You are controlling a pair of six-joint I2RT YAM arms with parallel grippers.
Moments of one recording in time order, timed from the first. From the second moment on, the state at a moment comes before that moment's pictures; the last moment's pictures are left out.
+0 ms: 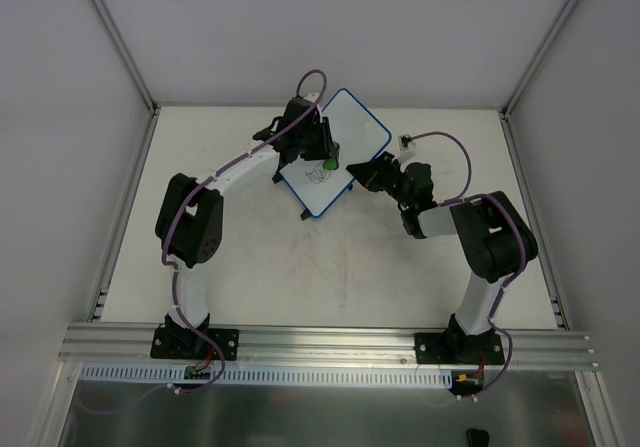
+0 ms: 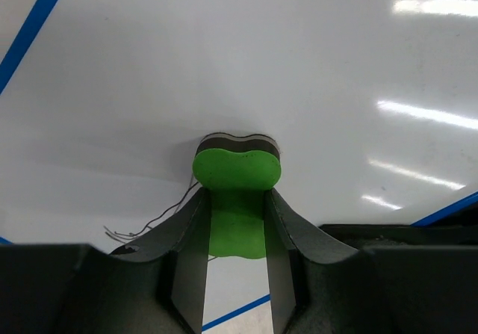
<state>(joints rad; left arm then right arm) -0.54 1.99 1.63 -0.28 0.08 -0.51 0.39 1.83 0.74 1.03 -0.35 0.84</state>
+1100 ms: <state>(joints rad) -0.52 1.97 1.55 -0.25 0.23 -0.17 0.38 1.83 0.74 1.02 -0.35 0.84</state>
